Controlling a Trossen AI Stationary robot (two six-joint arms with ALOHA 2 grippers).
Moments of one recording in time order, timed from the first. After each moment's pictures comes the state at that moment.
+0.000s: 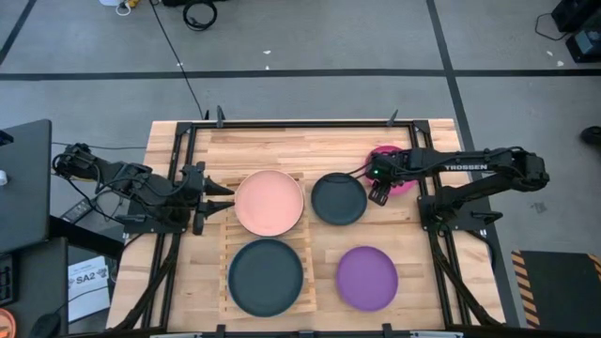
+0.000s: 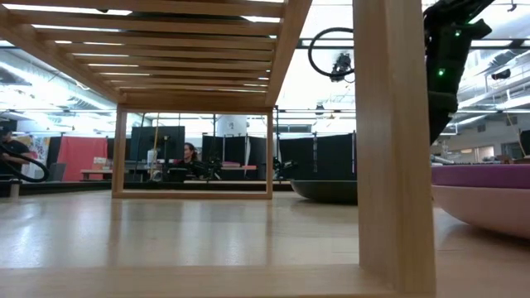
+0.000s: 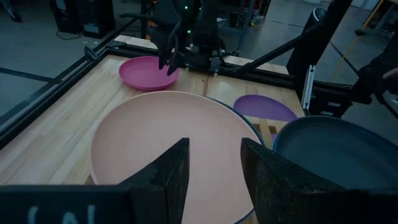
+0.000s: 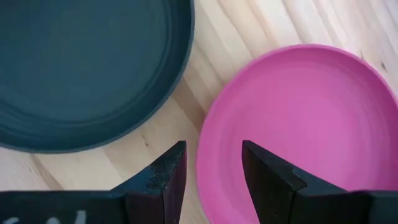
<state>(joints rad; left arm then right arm) -0.43 0.70 0.86 -0.50 -0.50 -0.35 -0.25 1.16 0.72 -0.84 0.21 0.26</state>
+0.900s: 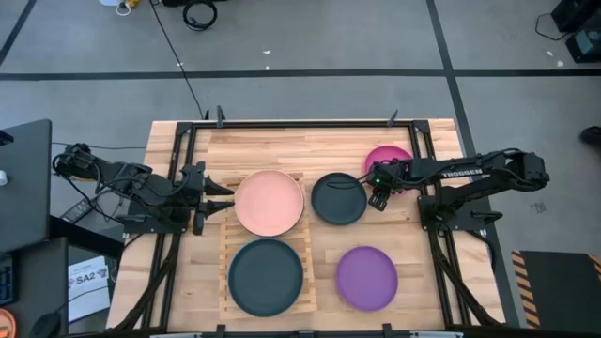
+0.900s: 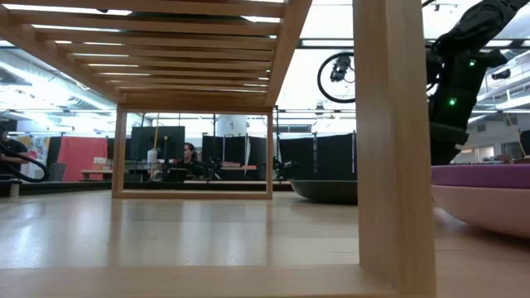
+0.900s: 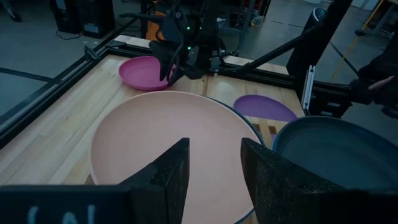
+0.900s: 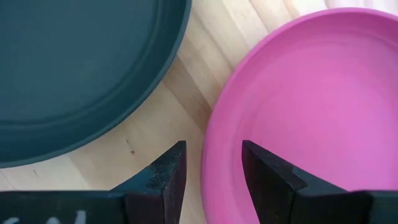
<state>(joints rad) -0.43 0.70 0.86 -0.50 -0.50 -0.35 -0.25 1.16 0.51 -0.60 0.25 0.29</state>
